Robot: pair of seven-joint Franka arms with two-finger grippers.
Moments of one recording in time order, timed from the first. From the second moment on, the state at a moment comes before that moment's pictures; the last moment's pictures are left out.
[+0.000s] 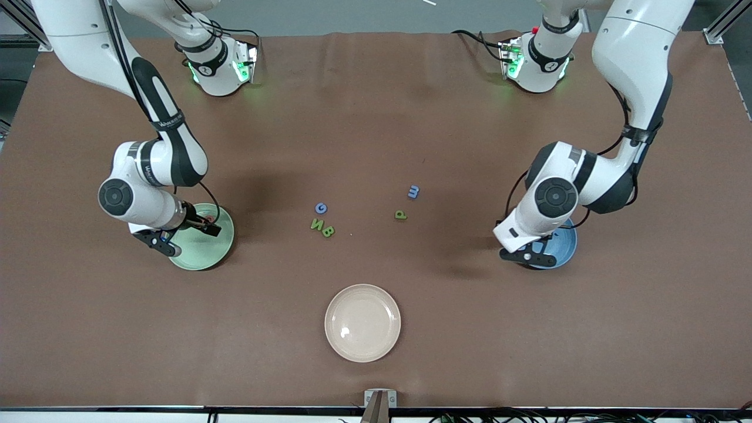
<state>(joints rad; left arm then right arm) -0.03 0.48 -0.27 -1.93 0.33 2.27 -0.29 0.14 0.39 -0.06 -2.04 0.08 2.22 0.50</state>
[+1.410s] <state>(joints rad) 0.23 0.43 -0.45 -2.08 0.45 2.41 -0.26 0.54 0.57 -0.05 -1.89 0.08 2.45 0.85</state>
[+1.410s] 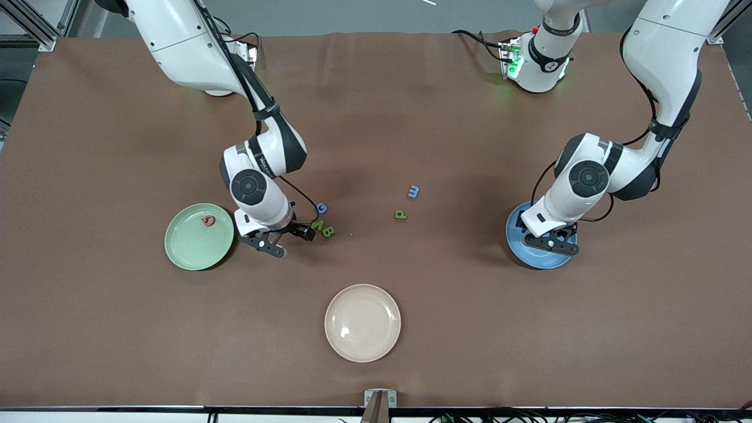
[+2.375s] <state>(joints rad) -0.09 0.61 -0.58 -1.75 0.40 2.25 -0.85 0.58 0.62 -0.07 -1.88 0.08 2.51 0.92</state>
